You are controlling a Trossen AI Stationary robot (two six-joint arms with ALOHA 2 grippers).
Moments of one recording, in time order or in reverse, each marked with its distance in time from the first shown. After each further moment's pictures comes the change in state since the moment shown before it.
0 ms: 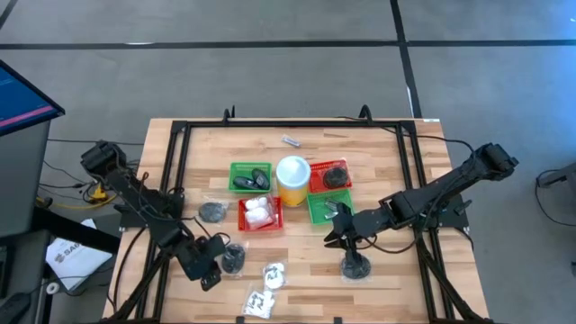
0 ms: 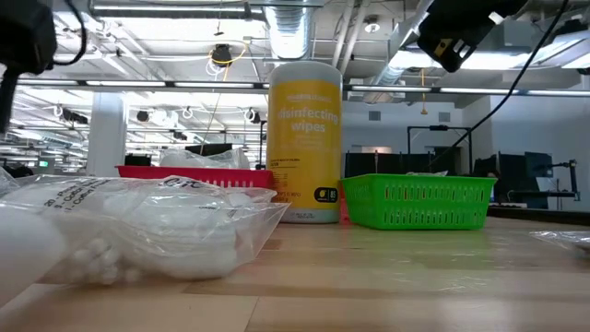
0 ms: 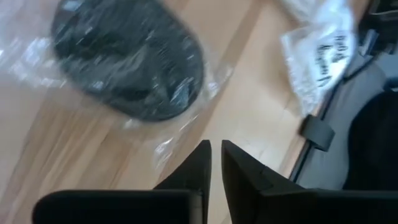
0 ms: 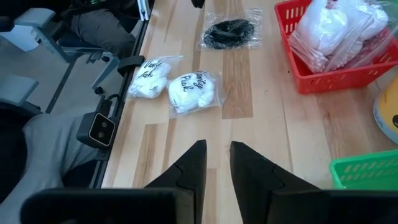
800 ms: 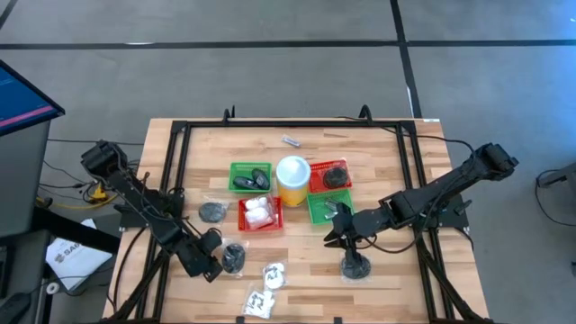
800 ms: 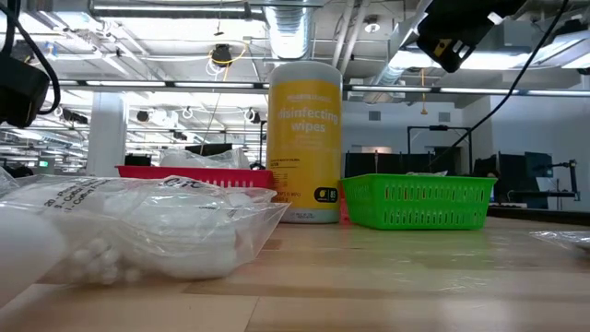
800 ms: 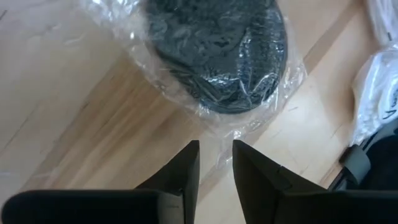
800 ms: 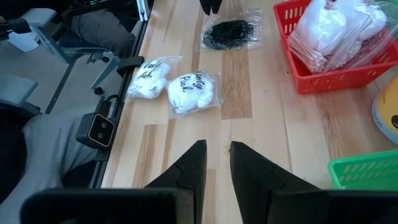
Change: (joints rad) left arm -0.007 0.002 -0.119 0.059 0.007 -0.243; right arm 0.001 0.000 0.000 0.001 0.000 0.000
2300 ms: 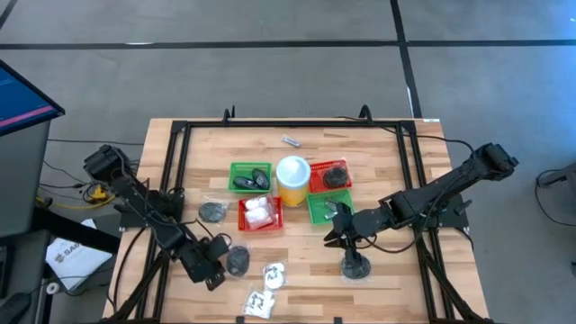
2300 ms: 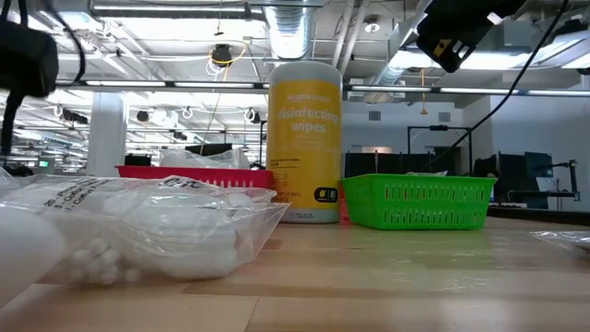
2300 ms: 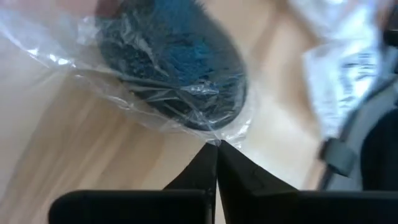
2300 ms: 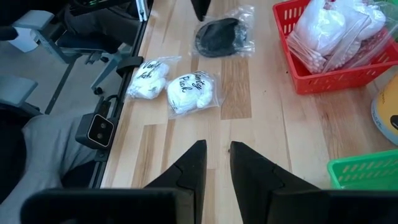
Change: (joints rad) left arm -0.001 0.078 0.079 0.055 -0.079 0.237; right arm -0.002 0.000 0.000 0.000 0.000 0.000
